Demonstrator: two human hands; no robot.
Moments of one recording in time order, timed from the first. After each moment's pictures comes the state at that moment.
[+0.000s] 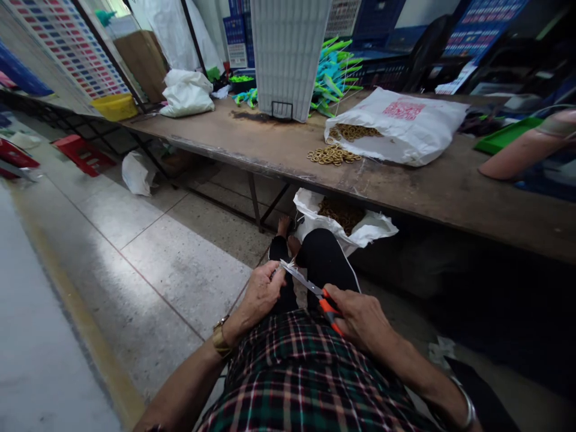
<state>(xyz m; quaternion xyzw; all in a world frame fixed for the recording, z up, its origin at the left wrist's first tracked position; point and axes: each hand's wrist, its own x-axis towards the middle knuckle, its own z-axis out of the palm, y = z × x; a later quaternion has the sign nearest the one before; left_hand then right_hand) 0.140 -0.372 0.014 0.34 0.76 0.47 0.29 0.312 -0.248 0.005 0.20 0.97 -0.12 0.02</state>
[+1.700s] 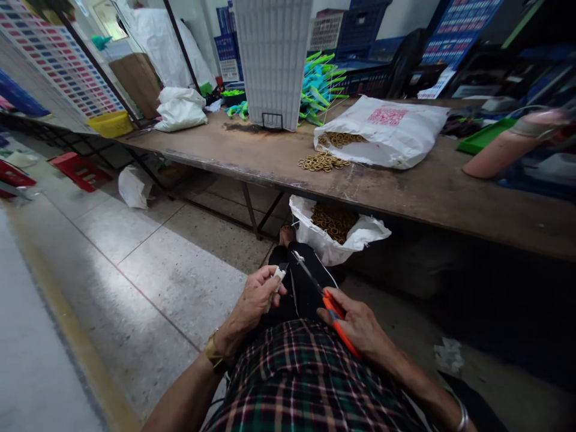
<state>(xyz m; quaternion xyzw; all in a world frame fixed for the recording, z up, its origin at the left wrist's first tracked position) 0.139 -0.363 0.025 0.21 0.64 0.58 0.45 0.321 -0.240 -0.019 0.29 0.90 -0.32 -0.09</state>
